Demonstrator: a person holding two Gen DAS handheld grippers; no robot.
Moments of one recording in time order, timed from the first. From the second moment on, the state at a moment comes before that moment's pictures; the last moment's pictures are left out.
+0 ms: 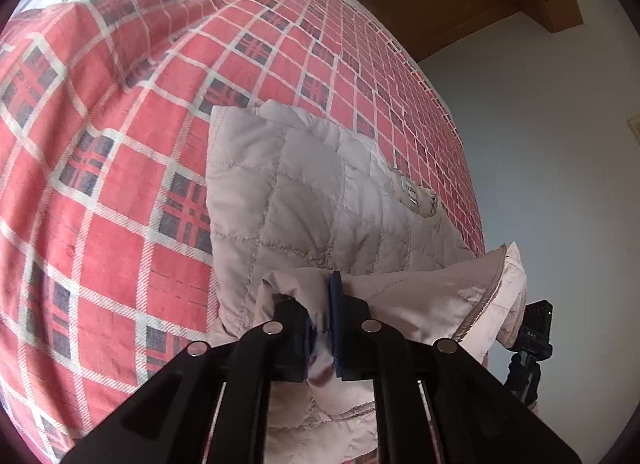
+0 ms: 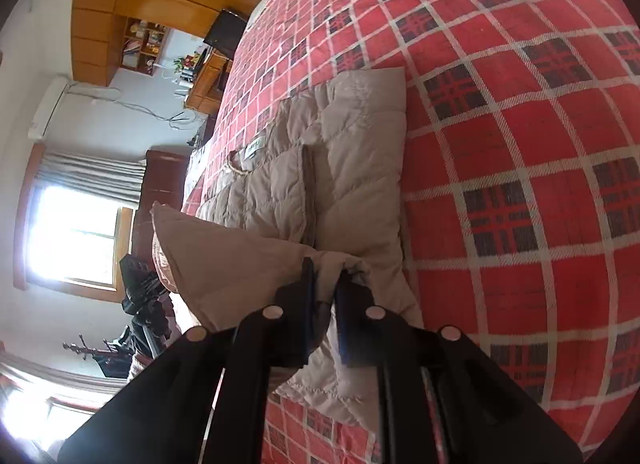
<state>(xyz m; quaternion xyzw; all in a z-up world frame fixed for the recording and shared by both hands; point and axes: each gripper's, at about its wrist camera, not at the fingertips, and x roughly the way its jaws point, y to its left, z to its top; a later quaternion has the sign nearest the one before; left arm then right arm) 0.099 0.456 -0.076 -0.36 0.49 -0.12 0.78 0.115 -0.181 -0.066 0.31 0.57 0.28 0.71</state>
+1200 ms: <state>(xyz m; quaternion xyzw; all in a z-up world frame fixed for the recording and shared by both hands) 0.137 0.434 -0.069 -0.18 0.50 -0.04 0.85 0.148 -0.124 -0.057 0.10 0.57 0.20 0.79</state>
